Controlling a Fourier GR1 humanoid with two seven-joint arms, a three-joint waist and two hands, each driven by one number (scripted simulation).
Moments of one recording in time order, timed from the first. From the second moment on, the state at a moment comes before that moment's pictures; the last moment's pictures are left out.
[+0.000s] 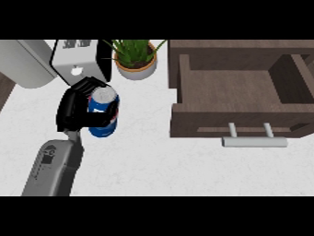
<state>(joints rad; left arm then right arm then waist) -0.37 0.02 0.12 -1.24 0.01 0.03 -0.16 0.33 -0.02 -0.28 -2.23 -0.13 0.22 0.11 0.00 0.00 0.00</state>
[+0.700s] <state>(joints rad) -0.65 0.00 -0.13 -1.37 -0.01 0.29 0.19 0.34 -0.01 -0.28 -2.20 -0.13 0.23 0.06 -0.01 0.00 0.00</state>
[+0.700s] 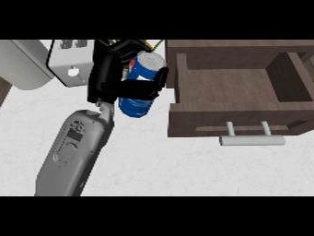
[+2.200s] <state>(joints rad) -1.44 0.00 -0.28 -0.64 0.26 0.56 0.19 0.24 -0.04 -0.30 -2.17 -0.14 0.23 0.12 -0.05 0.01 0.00</state>
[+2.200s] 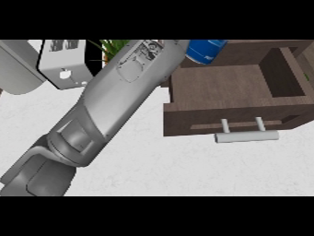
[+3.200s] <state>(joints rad) -1.47 0.00 -0.48 -0.41 0.44 0.62 0.02 0.14 -0.04 -0.27 -2.13 -0.09 0.19 0.15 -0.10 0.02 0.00</state>
